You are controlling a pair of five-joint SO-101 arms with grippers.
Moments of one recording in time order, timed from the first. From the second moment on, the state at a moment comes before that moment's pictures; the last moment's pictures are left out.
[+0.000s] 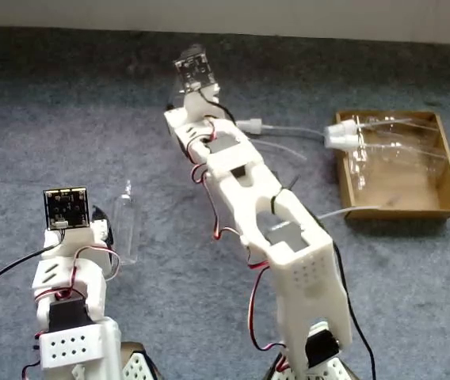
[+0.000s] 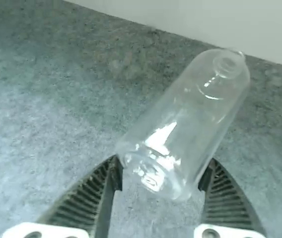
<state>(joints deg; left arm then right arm) -18.4 -92.6 96.1 37.6 -1.3 -30.6 33.4 -10.9 13.5 0.0</state>
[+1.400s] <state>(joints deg) -18.4 -92.6 96.1 37.6 -1.3 -34.1 2.3 11.3 85.8 0.1</state>
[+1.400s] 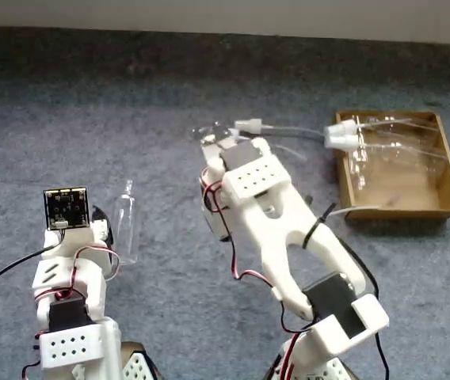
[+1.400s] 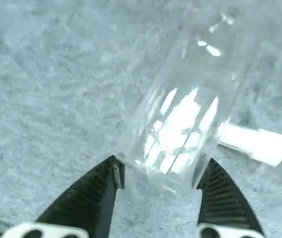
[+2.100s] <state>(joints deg) -18.4 -92.6 96.1 37.6 -1.3 -37.2 2.1 22.1 77.7 10.3</state>
